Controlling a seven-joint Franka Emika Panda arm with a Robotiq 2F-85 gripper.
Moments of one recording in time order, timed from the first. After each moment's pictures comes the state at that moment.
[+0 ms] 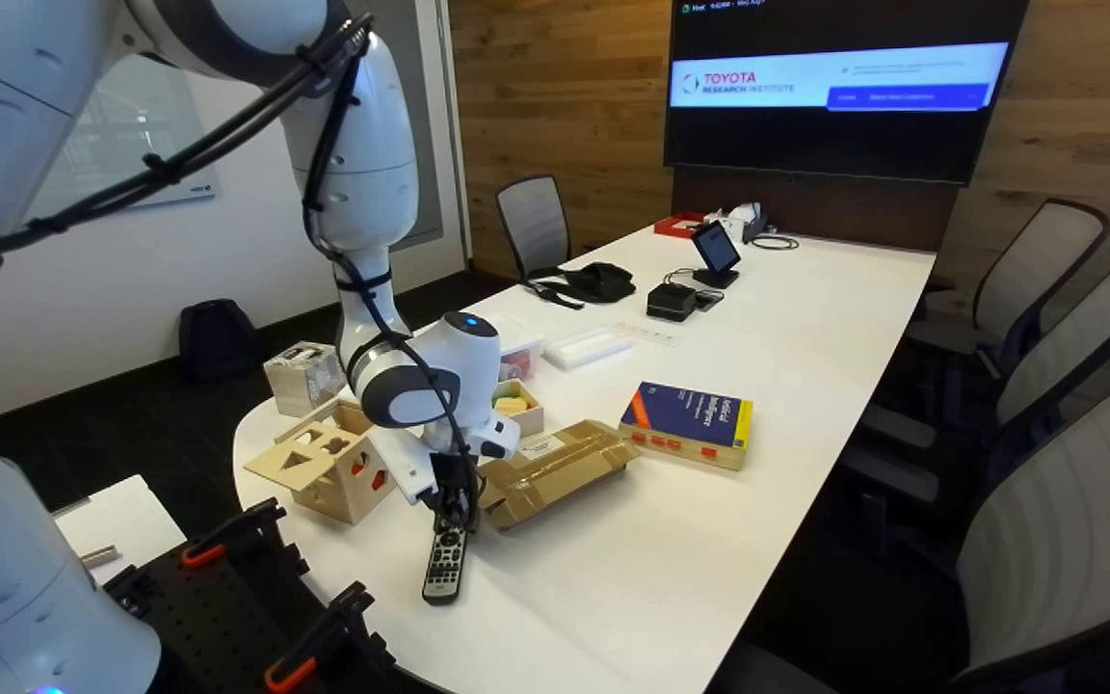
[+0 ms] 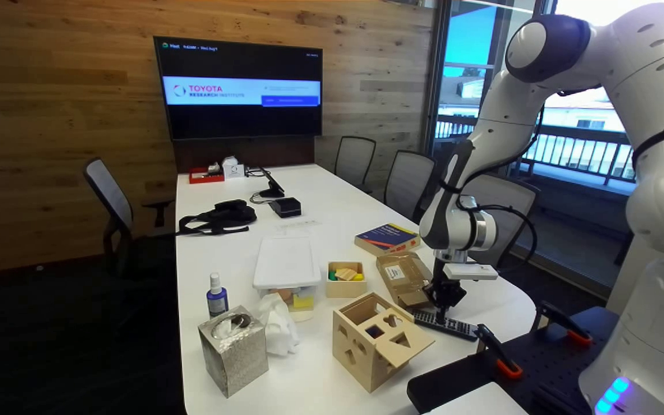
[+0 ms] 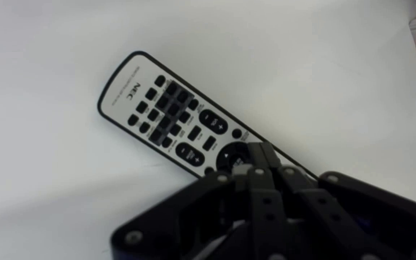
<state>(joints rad) -0.17 0.69 0.12 -2.41 0.28 2.94 -0.13</state>
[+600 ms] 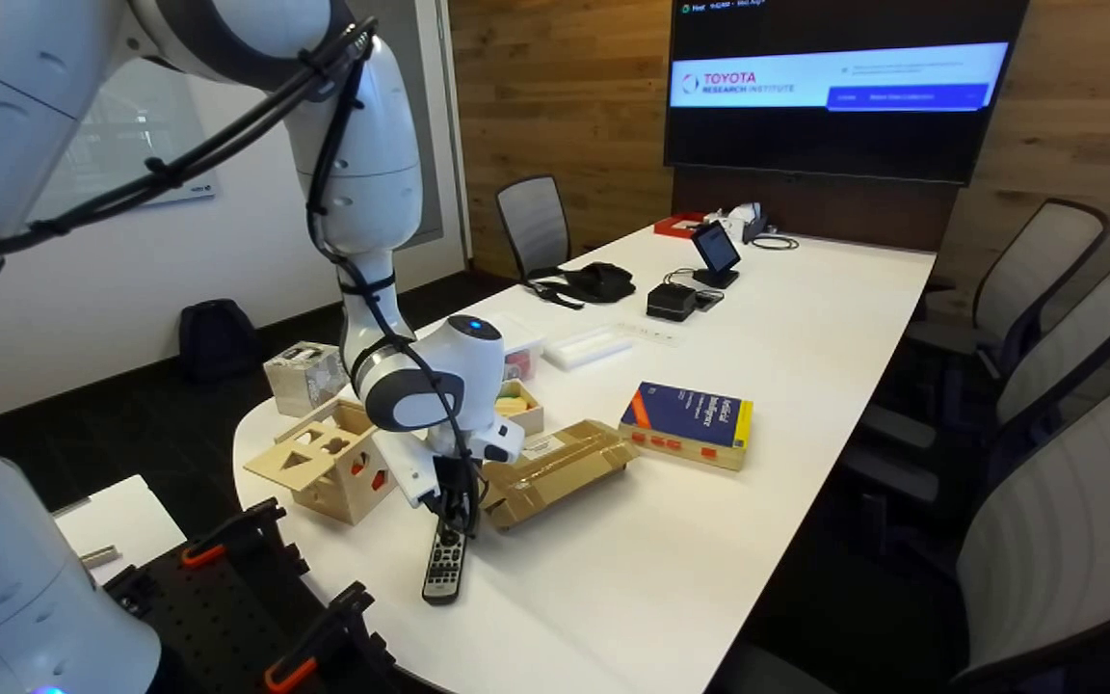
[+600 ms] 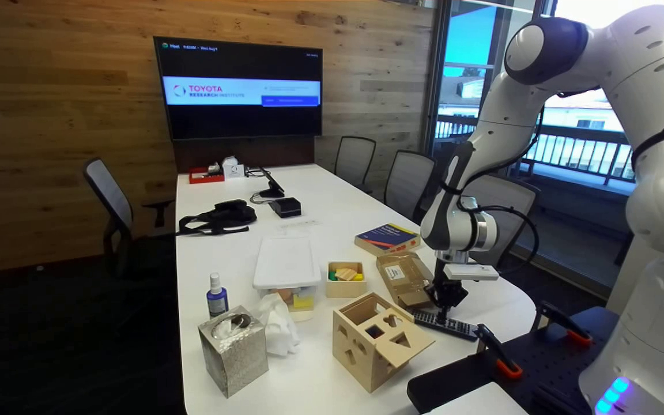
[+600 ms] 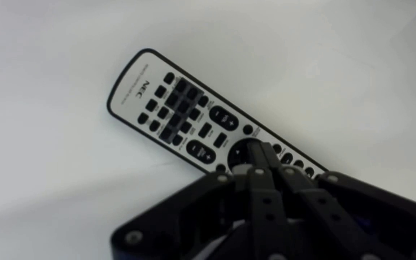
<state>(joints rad) -0.17 0.71 0.11 -2.40 0.27 2.94 -0.11</state>
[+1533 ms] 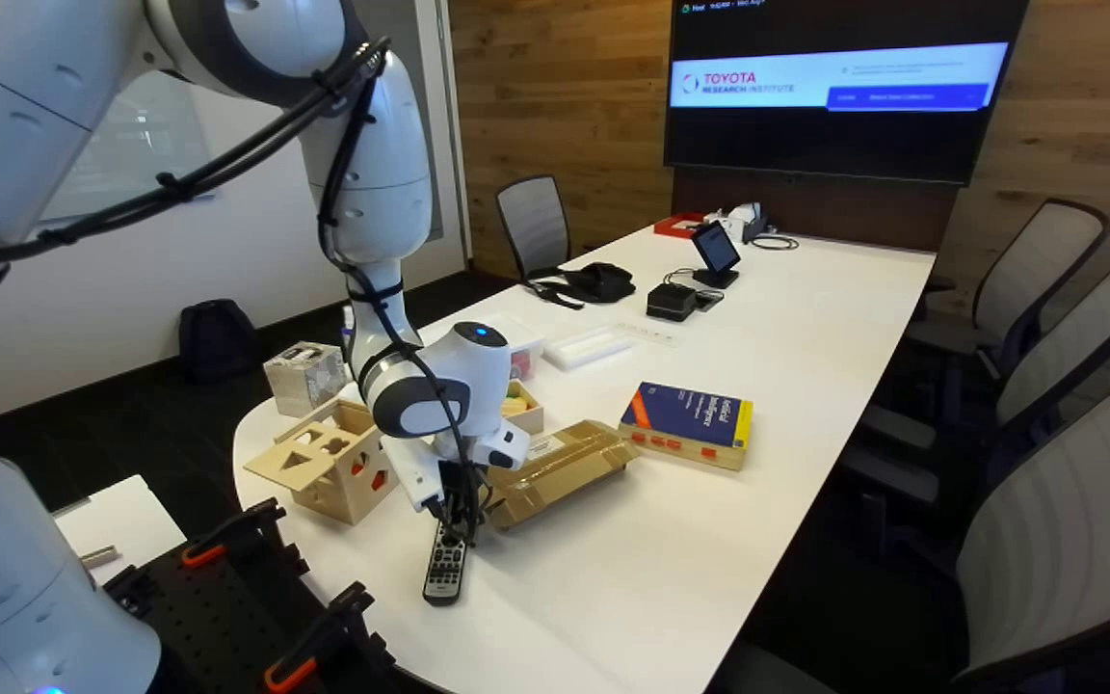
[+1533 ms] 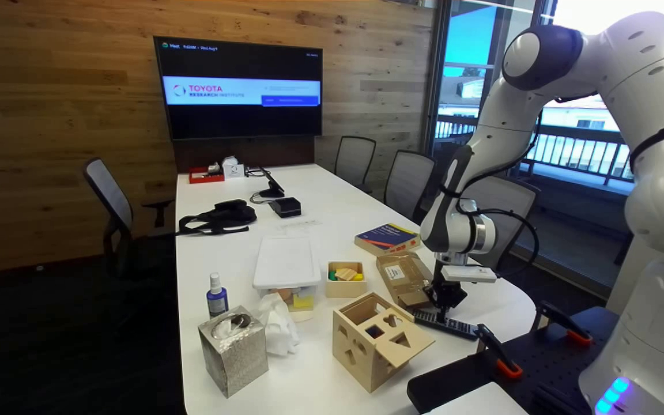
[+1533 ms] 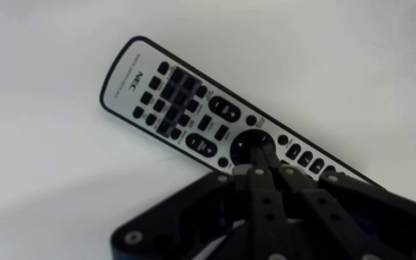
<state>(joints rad) -0.19 0.74 0.11 -2.37 0.26 2.96 -0.07</state>
